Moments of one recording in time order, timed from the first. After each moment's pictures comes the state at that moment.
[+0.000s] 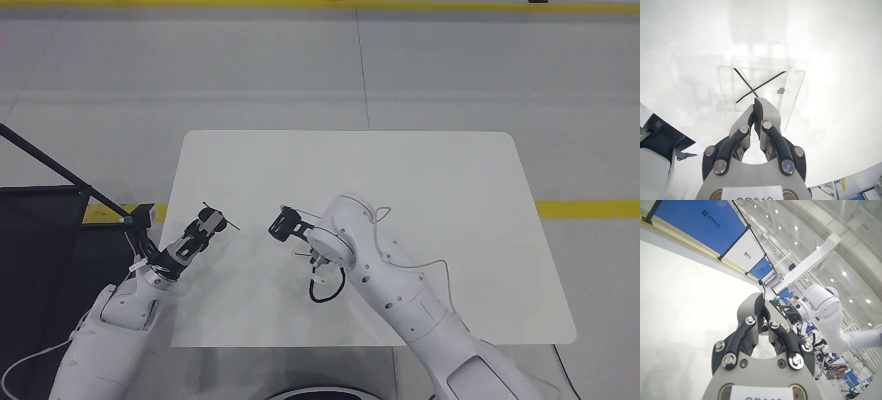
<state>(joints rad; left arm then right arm) 1.34 -1.03 -1.45 -1.30 0.03 -0.97 -0.28 -0.66 -1.66 0.81 -1.23 -1.22 -0.28 1.54</state>
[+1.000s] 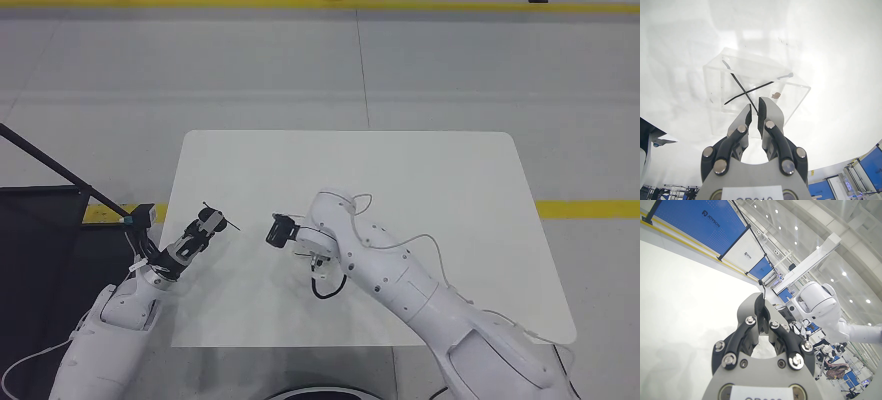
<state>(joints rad) 1.34 -1.03 -1.45 -1.30 0.03 -0.97 -0.28 -0.48 -1.64 0.57 -1.04 -1.07 -0.35 1.47</state>
